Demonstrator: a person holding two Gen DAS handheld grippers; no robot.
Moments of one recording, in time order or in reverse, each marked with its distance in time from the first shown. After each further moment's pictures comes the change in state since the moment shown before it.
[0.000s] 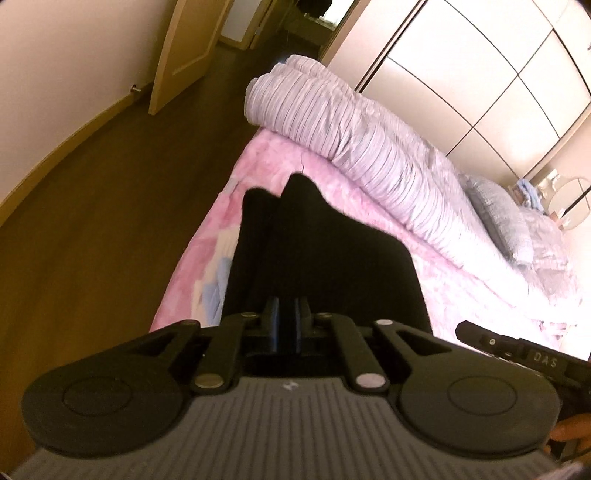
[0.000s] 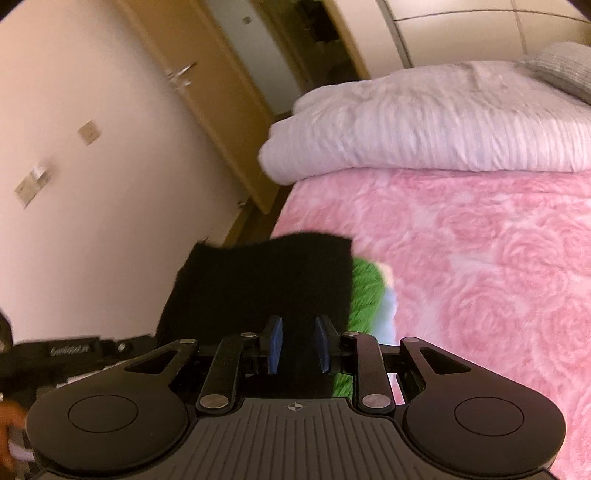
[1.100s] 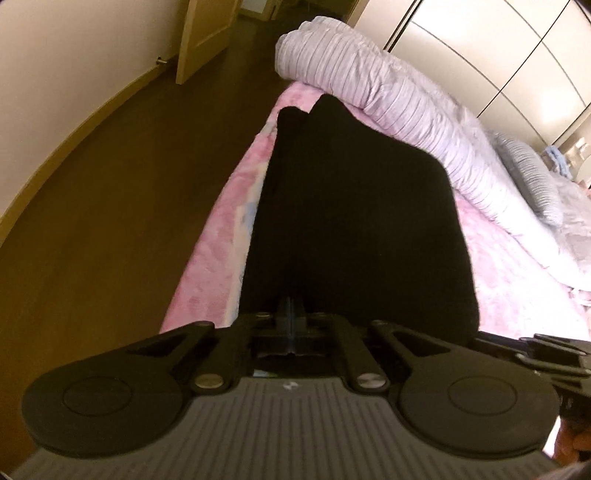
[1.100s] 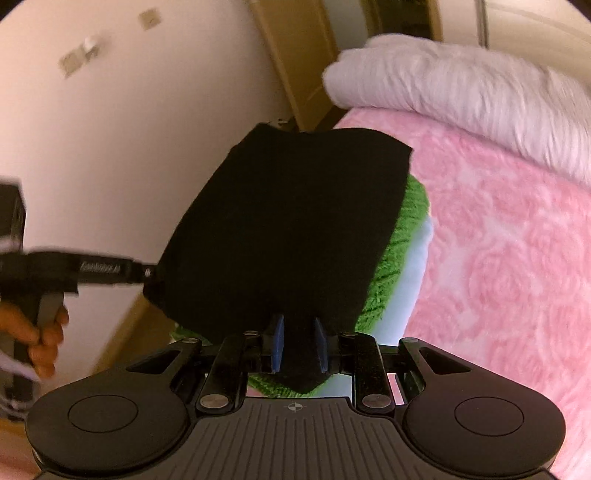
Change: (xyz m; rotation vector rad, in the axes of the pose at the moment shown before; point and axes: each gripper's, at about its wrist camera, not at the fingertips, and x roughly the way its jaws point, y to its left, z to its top) left arm -0.020 0.008 -0.068 0.037 0.105 0.125; right arm -0.002 0.046 -0.072 -0.305 0.237 0.009
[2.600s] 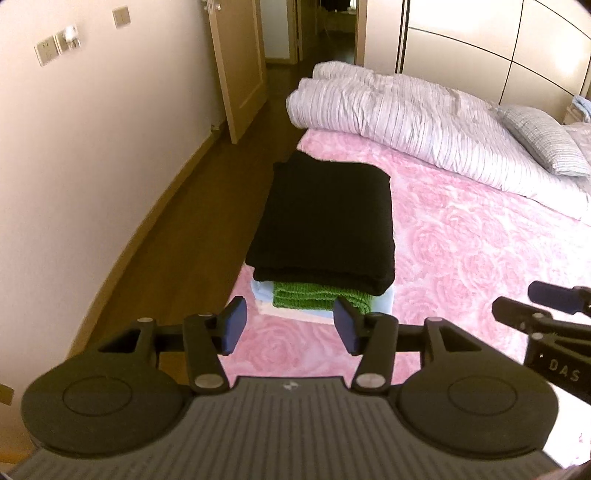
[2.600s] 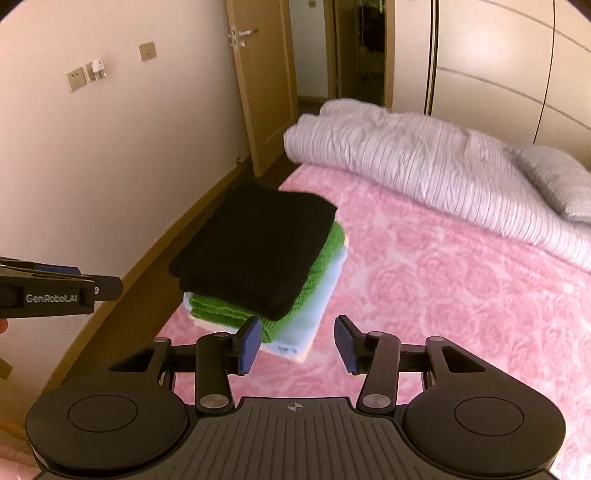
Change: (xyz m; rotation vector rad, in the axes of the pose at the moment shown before) left arm -0.217 -0.164 -0.086 0.165 -0.135 0.349; right arm -0.196 0.052 -0.056 -0.048 -0.152 -0.208
